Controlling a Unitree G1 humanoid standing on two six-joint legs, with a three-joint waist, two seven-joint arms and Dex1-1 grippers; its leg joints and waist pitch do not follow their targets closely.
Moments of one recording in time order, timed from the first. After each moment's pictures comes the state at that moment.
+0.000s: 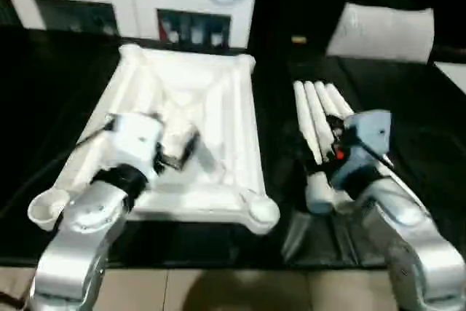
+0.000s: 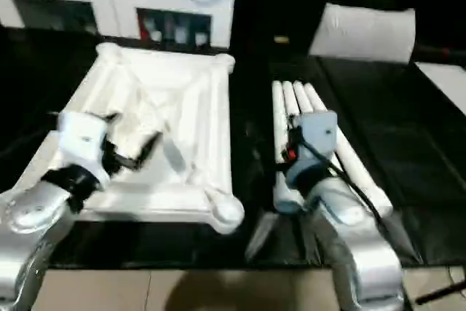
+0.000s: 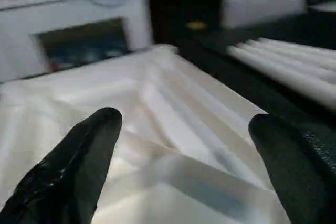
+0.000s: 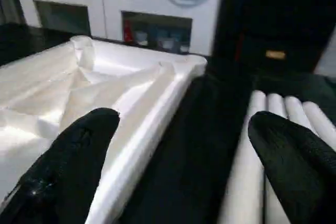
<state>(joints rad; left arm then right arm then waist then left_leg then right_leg) -0.09 0.36 -0.04 -0.46 -0.13 0.57 -0.35 -0.08 -0.20 -0.02 -0.49 0.24 0.62 0.24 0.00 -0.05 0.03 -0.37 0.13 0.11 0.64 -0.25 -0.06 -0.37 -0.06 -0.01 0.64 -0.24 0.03</state>
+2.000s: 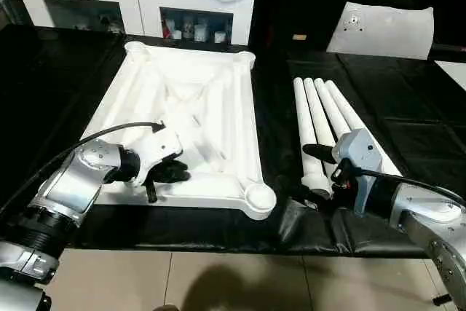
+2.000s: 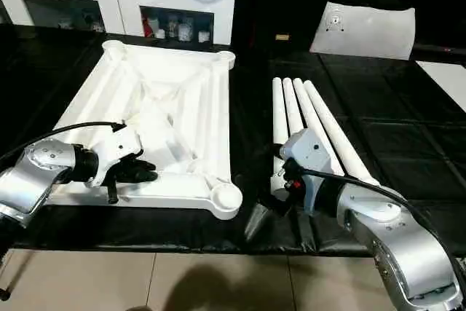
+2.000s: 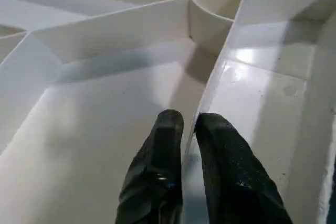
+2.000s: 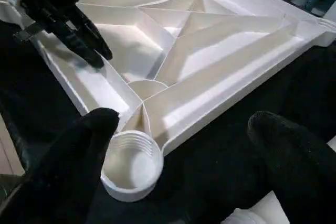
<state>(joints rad) -0.51 0.64 -0.32 0.31 -0.01 0.30 -1.06 -0.10 -0.57 0.06 -0.50 0.36 0.69 0.66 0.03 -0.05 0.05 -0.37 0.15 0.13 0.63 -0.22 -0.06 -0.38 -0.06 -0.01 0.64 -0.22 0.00</state>
